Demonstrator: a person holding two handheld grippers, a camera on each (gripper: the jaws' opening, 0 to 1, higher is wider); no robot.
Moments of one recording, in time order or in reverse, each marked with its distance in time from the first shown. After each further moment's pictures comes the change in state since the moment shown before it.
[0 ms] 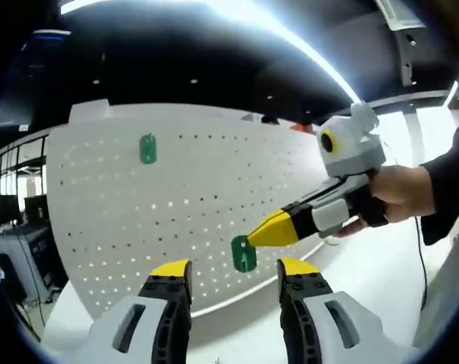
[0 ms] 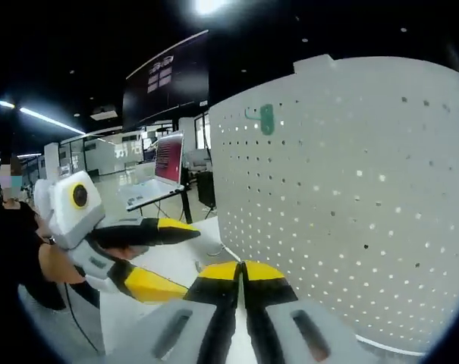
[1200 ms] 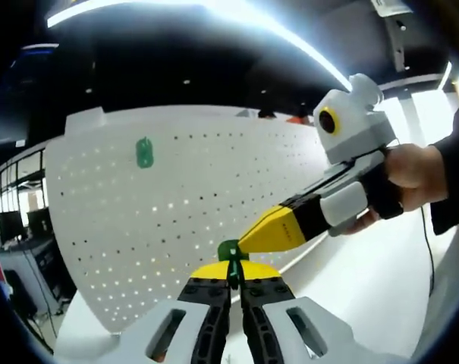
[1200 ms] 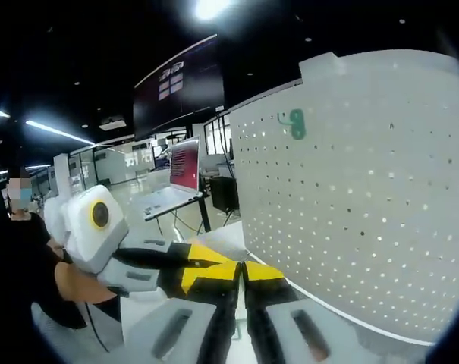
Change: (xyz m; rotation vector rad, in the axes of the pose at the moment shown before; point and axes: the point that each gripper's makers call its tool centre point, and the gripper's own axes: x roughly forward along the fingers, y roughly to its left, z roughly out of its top) left arm -0.001 0.001 -0.003 0.073 0.018 0.006; right arm 0.005 0.029 0.004 0.052 -0.020 0.059
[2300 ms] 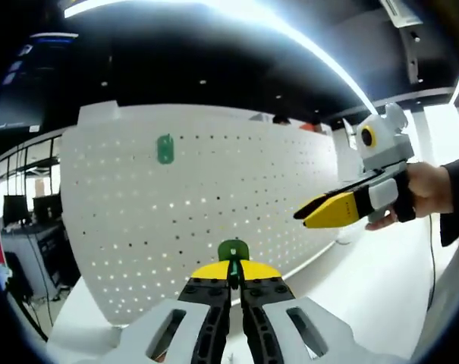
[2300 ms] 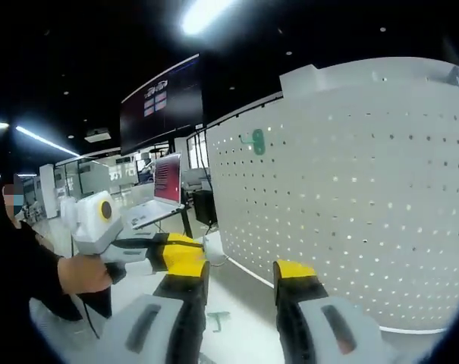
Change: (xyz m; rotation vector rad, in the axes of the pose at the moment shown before) left arm -0.006 0.018 0.000 -0.075 -0.017 0.055; right arm -0.053 -0.032 0.001 0.019 -0.087 -0.113
